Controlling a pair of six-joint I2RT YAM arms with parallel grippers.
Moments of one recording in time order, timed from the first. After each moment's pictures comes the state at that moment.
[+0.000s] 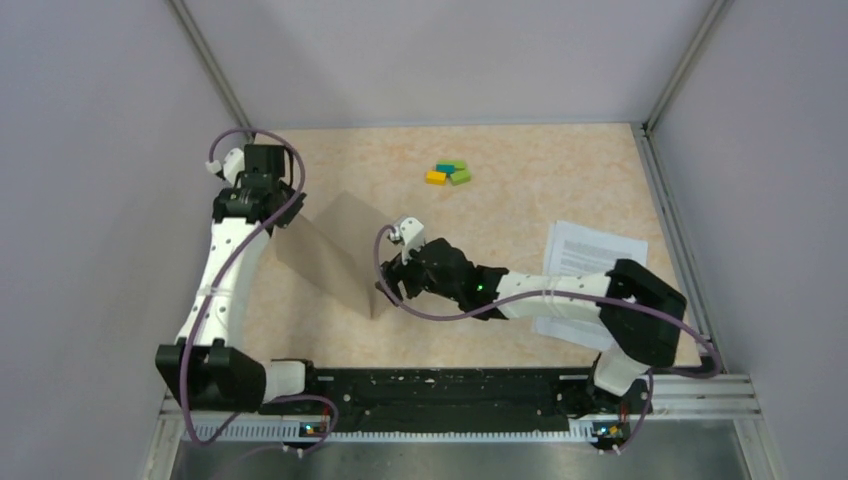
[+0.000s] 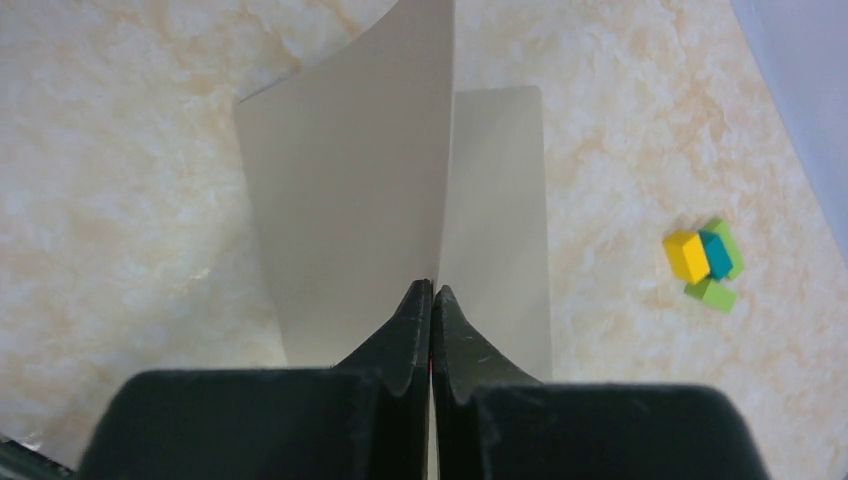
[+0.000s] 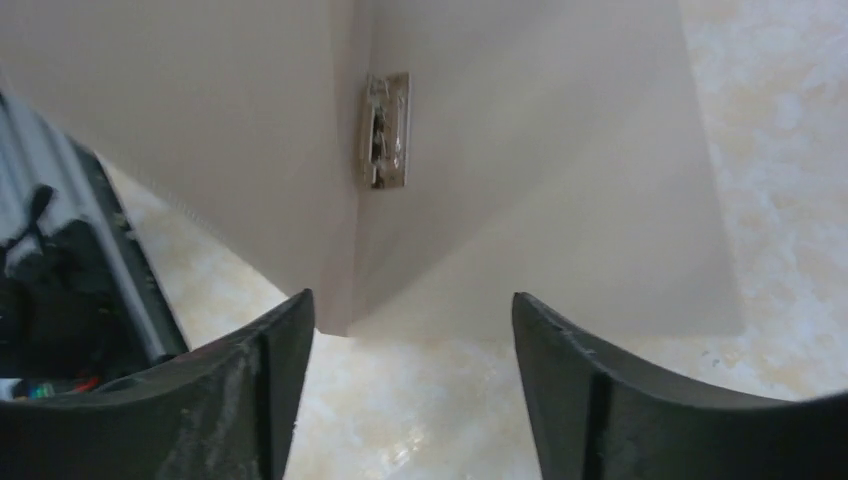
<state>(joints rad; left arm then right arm) -0.03 1.32 1.35 -0.88 -0.33 -0.92 1.12 1.69 0.98 0.31 0.11 0.22</state>
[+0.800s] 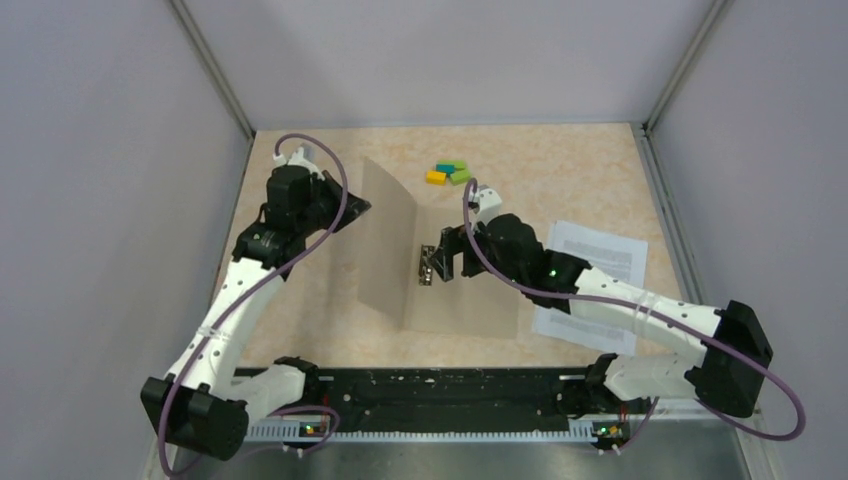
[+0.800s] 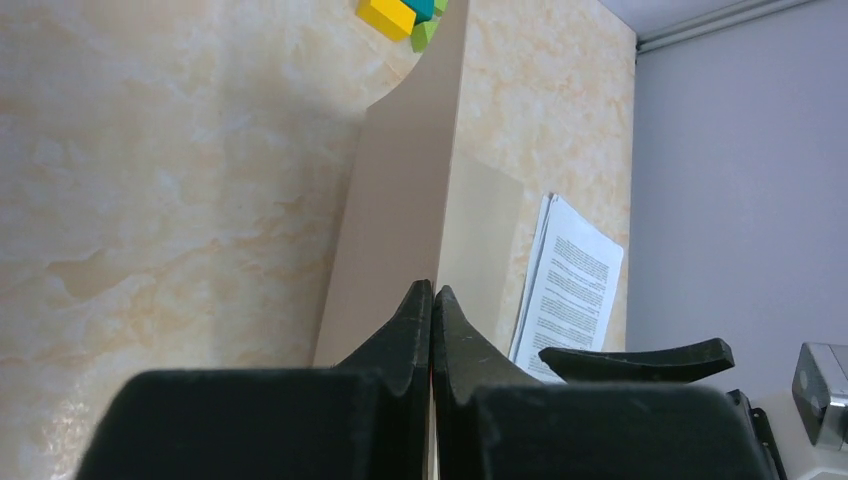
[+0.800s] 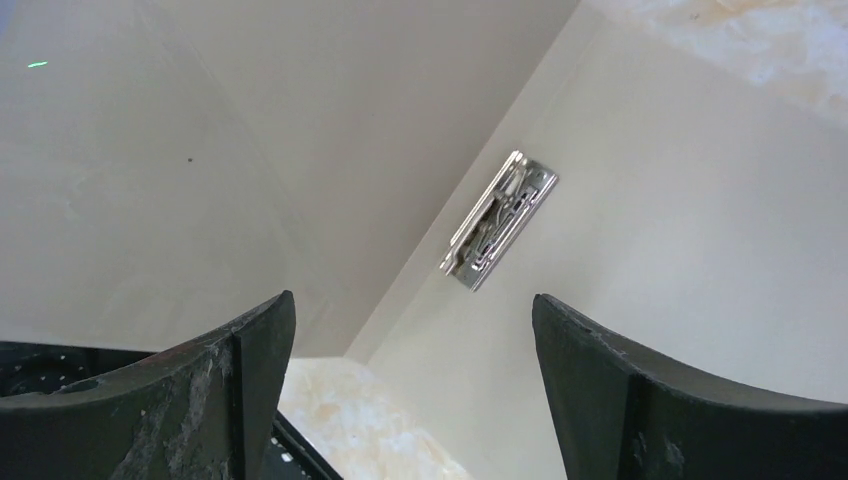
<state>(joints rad) -0.26 1.08 1.09 -0.50 0.17 -0.79 0.93 1.21 0.89 -0.08 0.12 0.45</state>
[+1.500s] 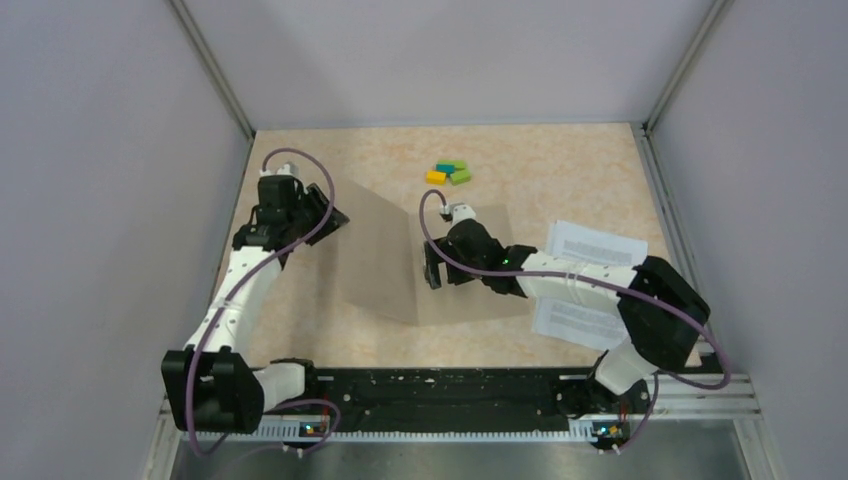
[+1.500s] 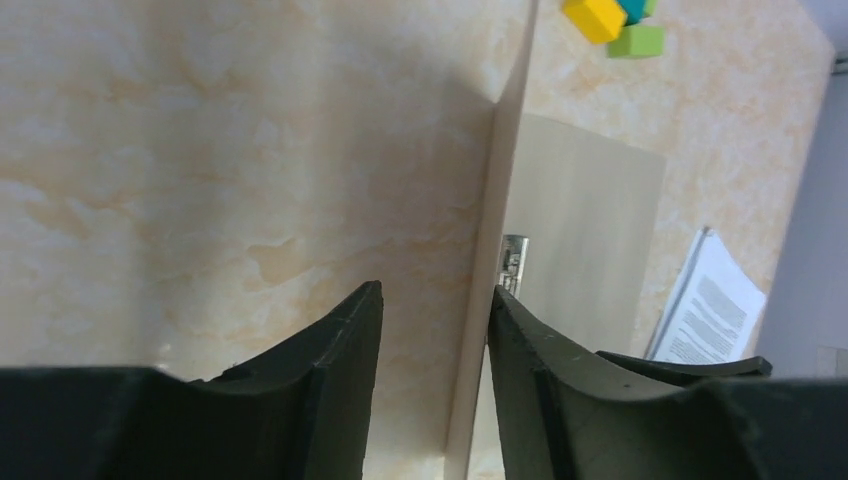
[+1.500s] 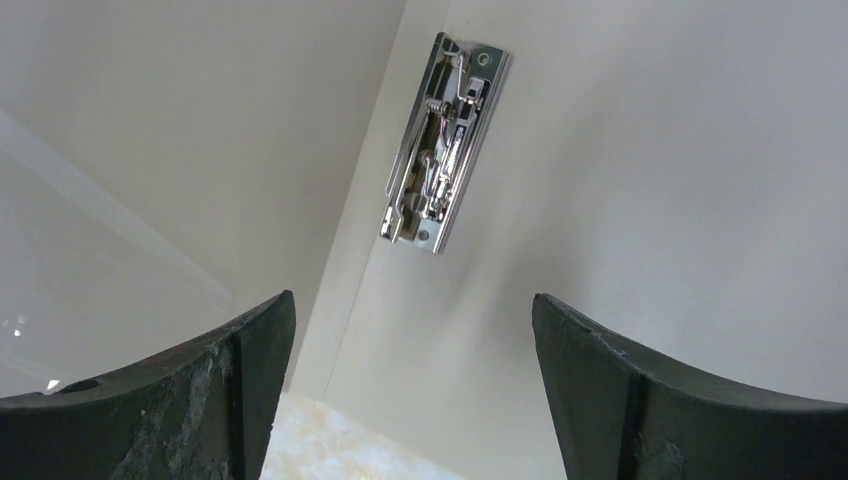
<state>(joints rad) -0.04 1.17 0.95 -0.44 0.23 -0.63 0.90 1.52 0.92 -0.12 0.14 0.50</state>
